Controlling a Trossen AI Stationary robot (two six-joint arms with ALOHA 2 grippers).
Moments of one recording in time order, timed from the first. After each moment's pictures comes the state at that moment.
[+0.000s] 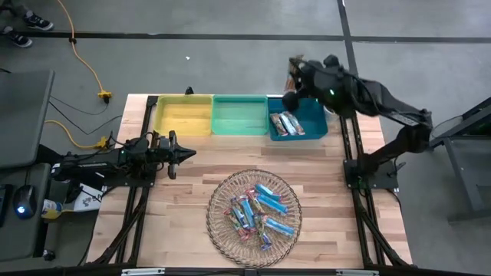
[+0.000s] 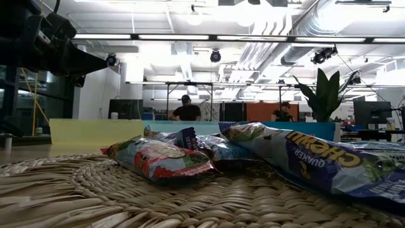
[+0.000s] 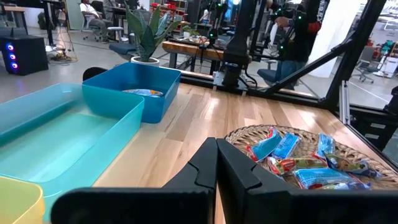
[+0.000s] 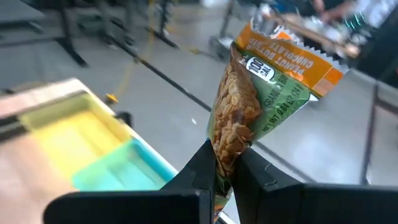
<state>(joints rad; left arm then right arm) 0.12 0.06 0.01 0.00 -0.01 -0.14 -0.17 1.44 1.88 -0.89 0.73 0.13</state>
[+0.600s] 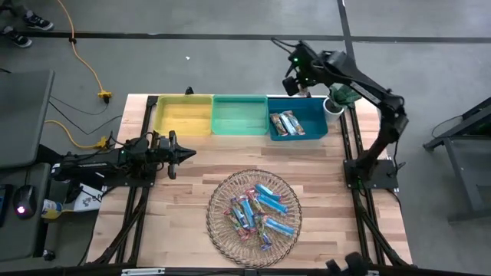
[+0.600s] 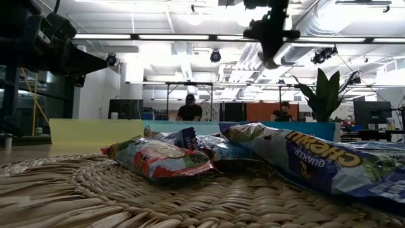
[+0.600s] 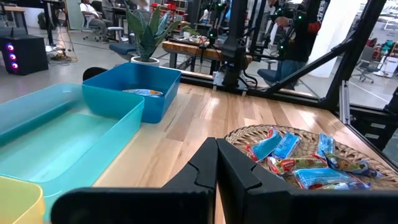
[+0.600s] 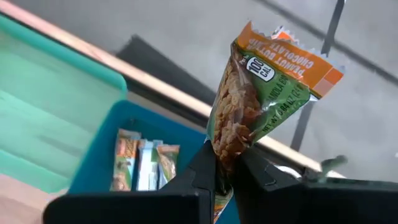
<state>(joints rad) 0.12 0.06 0.01 0.00 -0.01 -0.14 -0.65 1.70 1.88 -1.27 0.41 0.36</state>
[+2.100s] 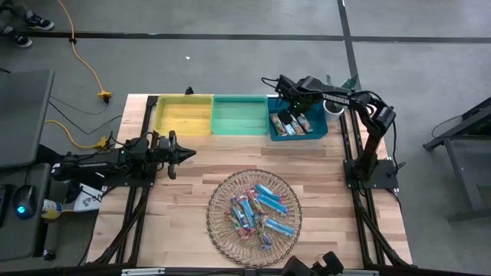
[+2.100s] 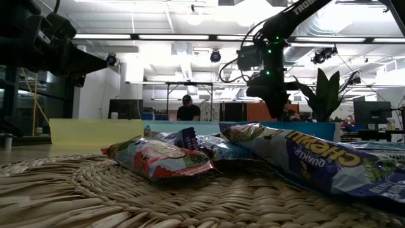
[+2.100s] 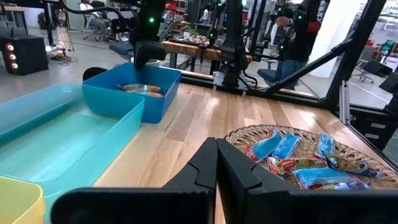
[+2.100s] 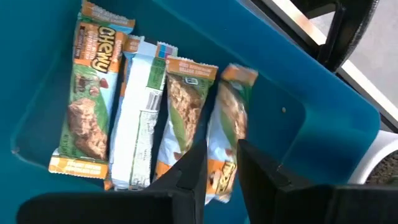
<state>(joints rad) 0.12 0.06 0.01 0.00 -0.01 -0.14 -0.67 1.82 1.41 -1.03 0.26 0.30</state>
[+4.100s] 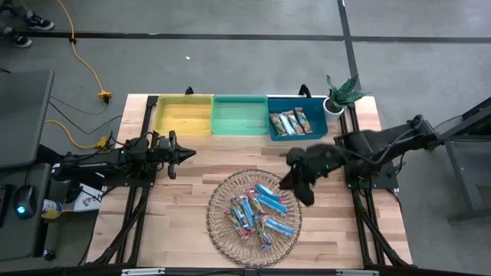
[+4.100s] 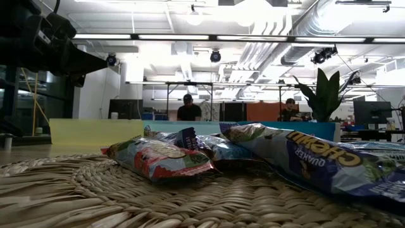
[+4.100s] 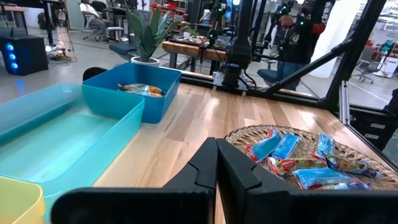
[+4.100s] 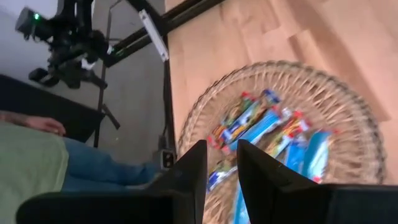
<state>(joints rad) 0.12 0.06 0.01 0.00 -0.01 -0.14 0.32 1.33 1.41 -0.73 -0.04 0.70</state>
